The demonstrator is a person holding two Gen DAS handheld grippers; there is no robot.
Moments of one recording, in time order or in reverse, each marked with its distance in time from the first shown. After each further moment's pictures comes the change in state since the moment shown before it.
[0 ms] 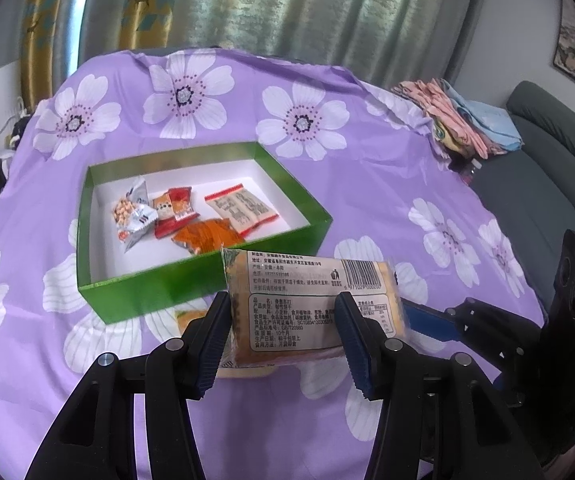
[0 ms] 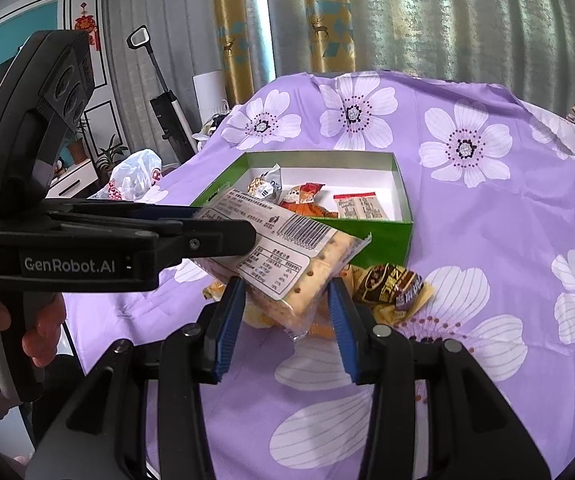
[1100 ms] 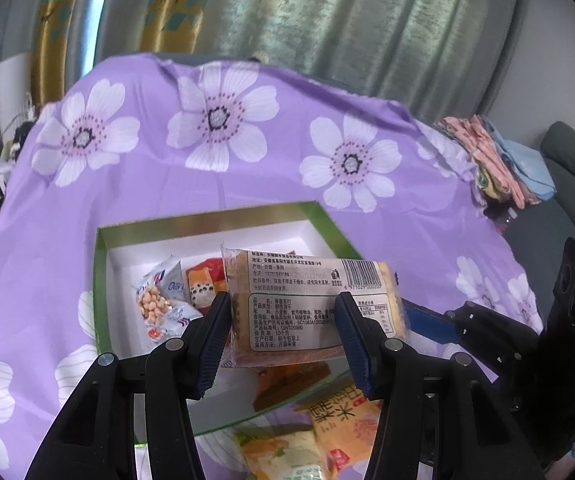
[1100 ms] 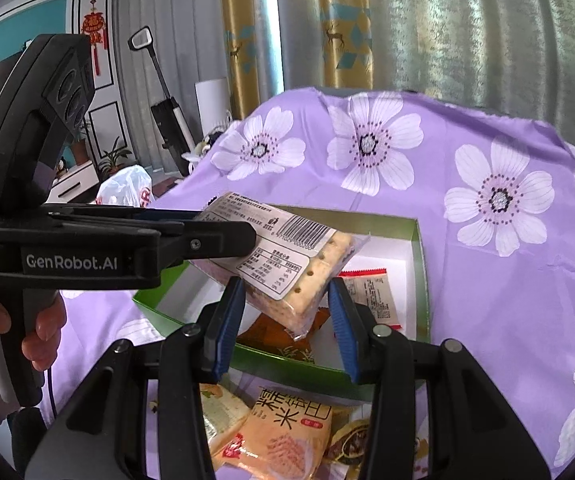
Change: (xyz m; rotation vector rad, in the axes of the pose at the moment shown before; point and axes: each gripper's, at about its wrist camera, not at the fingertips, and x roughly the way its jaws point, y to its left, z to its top) left arm 0.056 0.078 0.083 -0.085 -0.021 0.025; right arm 0.094 -0.028 0.091 -0.056 -0.016 0.038
